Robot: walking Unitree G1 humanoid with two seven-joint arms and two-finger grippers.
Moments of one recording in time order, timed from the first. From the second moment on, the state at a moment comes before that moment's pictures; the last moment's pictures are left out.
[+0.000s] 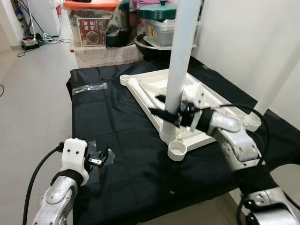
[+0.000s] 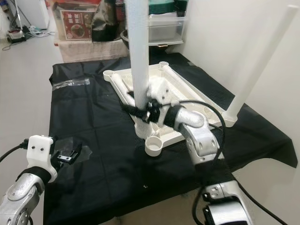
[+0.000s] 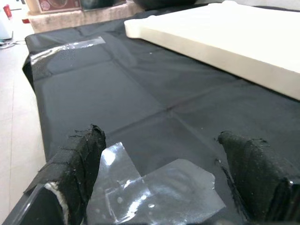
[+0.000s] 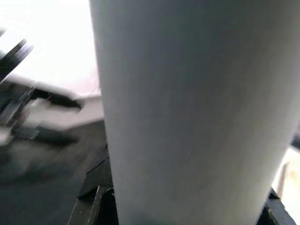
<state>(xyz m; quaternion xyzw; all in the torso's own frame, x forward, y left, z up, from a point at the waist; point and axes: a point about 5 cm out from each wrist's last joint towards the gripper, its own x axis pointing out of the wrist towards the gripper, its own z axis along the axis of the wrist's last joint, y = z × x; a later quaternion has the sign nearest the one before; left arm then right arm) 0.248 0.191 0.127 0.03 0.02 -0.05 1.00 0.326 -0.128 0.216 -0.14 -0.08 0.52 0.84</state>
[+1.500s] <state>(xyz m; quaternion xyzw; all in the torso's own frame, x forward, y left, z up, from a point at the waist) 0.249 0.193 0.124 0.04 0.02 -0.05 1.00 0.331 -0.132 0.205 -0.22 -0.03 0.56 0.80</state>
